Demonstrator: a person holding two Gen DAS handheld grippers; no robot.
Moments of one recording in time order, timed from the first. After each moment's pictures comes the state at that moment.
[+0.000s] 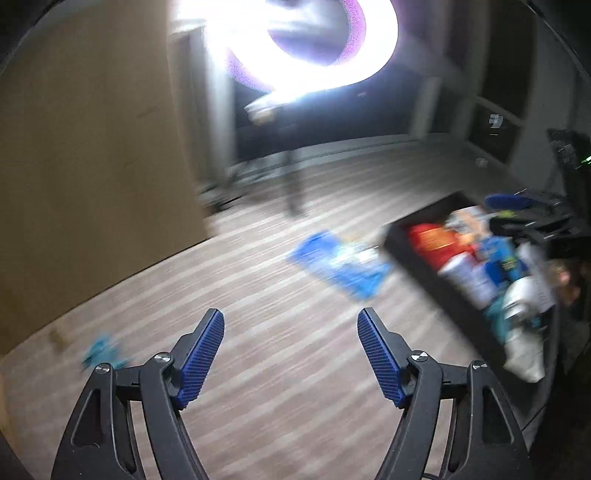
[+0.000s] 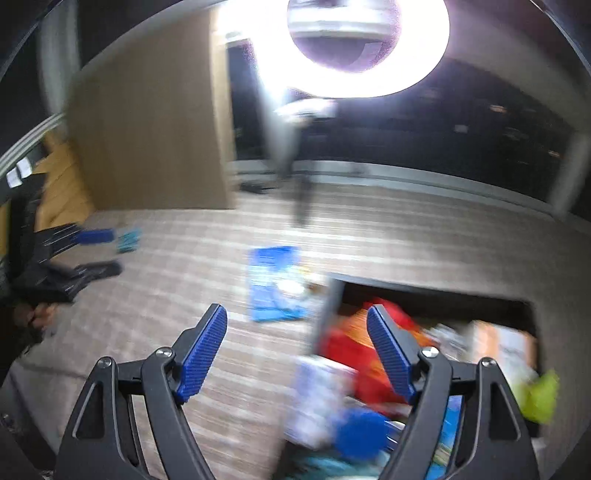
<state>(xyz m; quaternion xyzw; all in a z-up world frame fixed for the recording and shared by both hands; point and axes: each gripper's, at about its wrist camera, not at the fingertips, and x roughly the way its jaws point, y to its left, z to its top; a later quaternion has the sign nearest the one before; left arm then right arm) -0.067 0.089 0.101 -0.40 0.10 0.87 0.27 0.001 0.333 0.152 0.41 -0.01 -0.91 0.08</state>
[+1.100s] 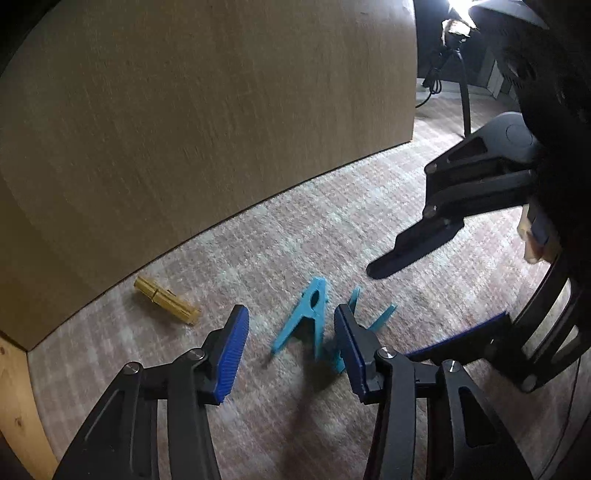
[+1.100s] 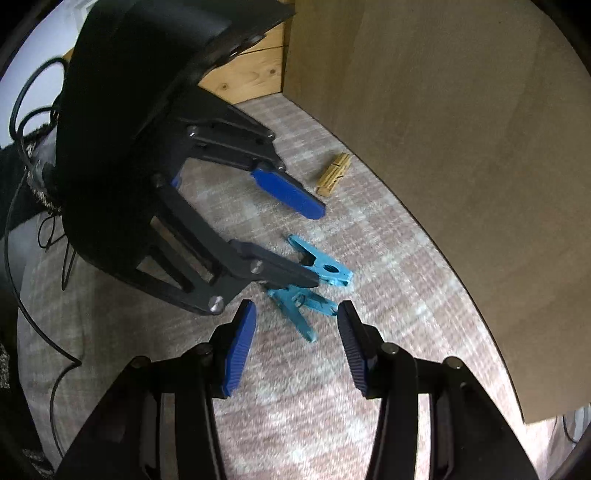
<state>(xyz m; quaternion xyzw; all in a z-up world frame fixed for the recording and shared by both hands) -0.195 -0.058 0.006 -0.49 0.15 0.83 0.23 -0.200 -0.007 0.033 0.44 0.22 -0.74 0.46</state>
